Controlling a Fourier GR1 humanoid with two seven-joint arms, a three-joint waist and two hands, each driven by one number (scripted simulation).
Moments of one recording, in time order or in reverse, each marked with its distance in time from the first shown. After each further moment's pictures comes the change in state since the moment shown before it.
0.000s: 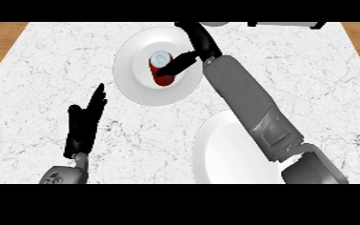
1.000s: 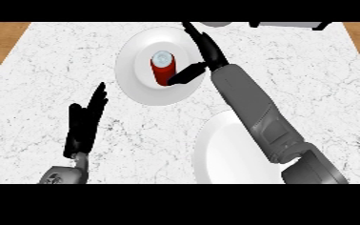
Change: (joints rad) left arm 0.001 -0.007 0.001 -0.031 -0.021 -0.012 0.031; right arm 0.006 0.002 -0.003 0.190 -0.051 0.033 -0.240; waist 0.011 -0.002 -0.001
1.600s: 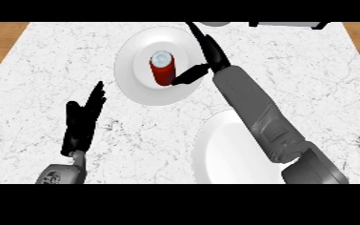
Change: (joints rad) left arm -0.012 0.004 0.022 0.013 0.005 -0.017 0.005; right arm -0.010 -0.003 0.019 0.066 0.011 -0.073 0.001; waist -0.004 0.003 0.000
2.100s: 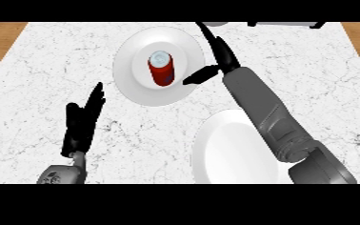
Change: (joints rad) left arm 0.006 -0.007 0.010 0.013 -0.006 -0.003 -0.020; right arm 0.013 -0.036 -0.018 0.055 0.029 -0.014 -0.044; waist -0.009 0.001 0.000
